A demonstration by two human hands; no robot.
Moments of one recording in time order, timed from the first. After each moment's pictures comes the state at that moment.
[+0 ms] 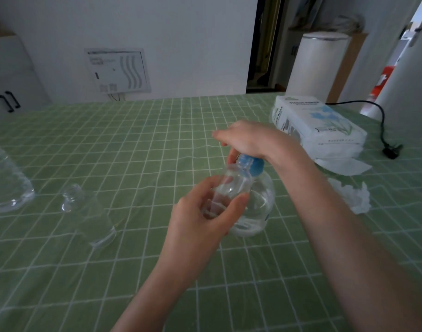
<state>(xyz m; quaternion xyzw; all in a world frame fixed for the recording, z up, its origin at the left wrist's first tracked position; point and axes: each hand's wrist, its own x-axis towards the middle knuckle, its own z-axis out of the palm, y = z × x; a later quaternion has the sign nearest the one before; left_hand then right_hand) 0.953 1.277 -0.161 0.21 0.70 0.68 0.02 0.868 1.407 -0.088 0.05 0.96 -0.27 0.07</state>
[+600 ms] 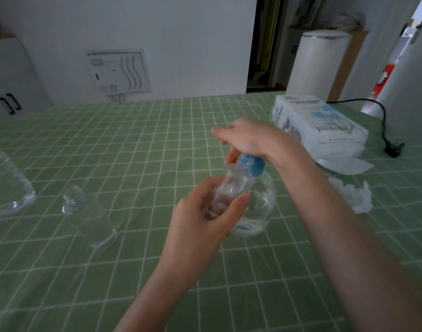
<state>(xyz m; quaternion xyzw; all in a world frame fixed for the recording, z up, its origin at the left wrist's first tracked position) 0.953 1.277 -0.158 0.21 0.70 0.68 0.01 0.867 1.407 -0.087 0.05 0.96 -0.28 0.05</state>
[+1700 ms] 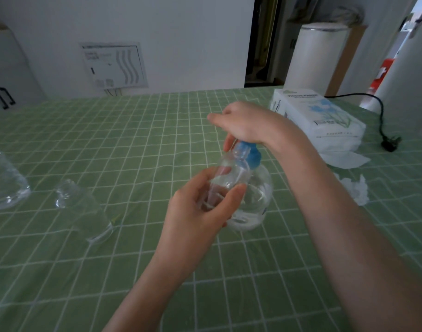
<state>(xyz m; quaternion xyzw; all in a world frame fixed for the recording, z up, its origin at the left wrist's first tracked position) 0.953 1.277 -0.158 0.21 0.69 0.69 0.01 0.872 1.406 -0.077 0.03 0.96 -0.28 0.02</state>
